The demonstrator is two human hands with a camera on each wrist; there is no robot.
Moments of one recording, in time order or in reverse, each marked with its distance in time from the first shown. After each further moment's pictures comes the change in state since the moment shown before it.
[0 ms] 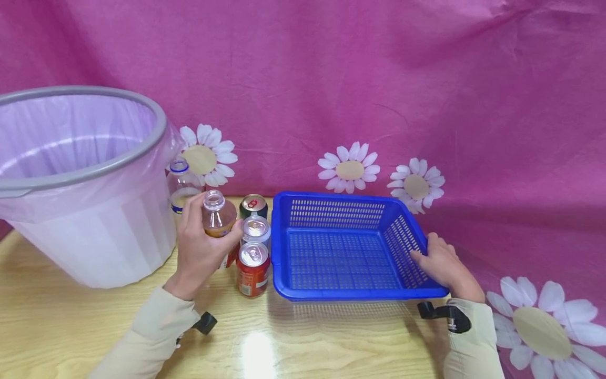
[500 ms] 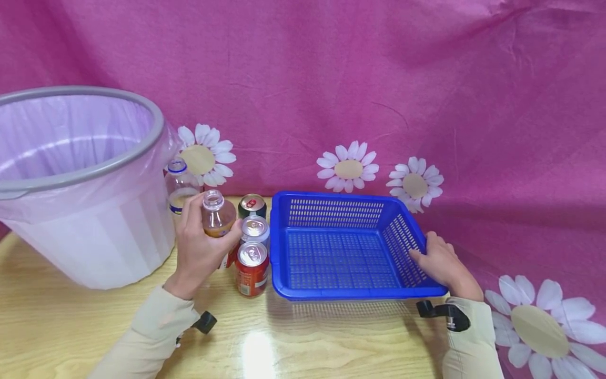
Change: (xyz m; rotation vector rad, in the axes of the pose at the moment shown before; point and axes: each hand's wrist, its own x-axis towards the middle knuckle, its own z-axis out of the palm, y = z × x) left_hand 0.001 -0.002 -0.001 0.002 -0.025 -0.005; right_hand 0.001 0.000 0.000 0.001 -0.009 0.016
